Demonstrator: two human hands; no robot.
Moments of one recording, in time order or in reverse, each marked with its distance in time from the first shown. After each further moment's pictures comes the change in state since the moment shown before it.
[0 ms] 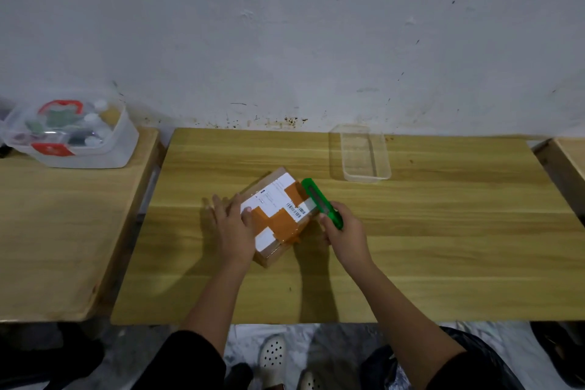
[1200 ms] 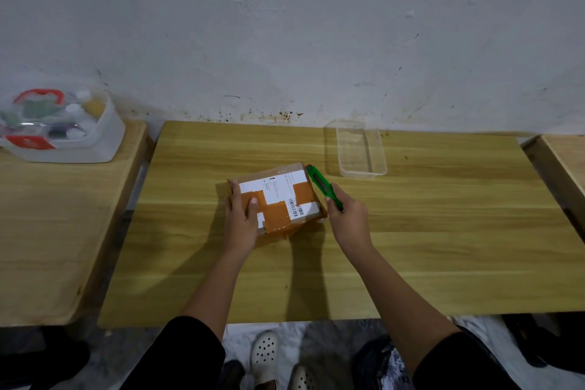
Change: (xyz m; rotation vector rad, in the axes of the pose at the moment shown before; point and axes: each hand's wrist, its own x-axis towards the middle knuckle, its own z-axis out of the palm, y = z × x) left_hand 0.023 -0.014 0.032 -0.371 -0.207 -0.002; right_hand 0.015 -0.017 -0.003 -0.124 0.105 0.074
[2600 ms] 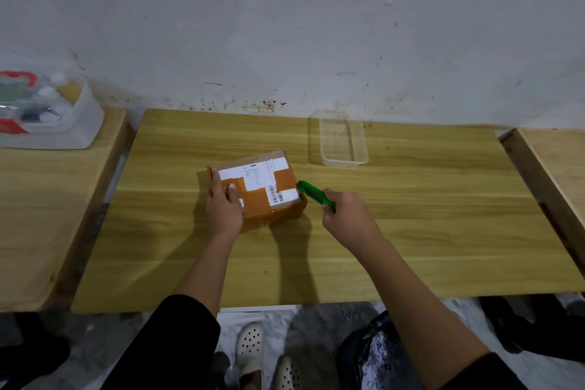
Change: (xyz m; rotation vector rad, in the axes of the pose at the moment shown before) left_hand -0.007 0.013 0.015 0.049 0.200 -0.094; right_hand -0.024 -0.012 -0.053 -0.549 -0.194 -0.185
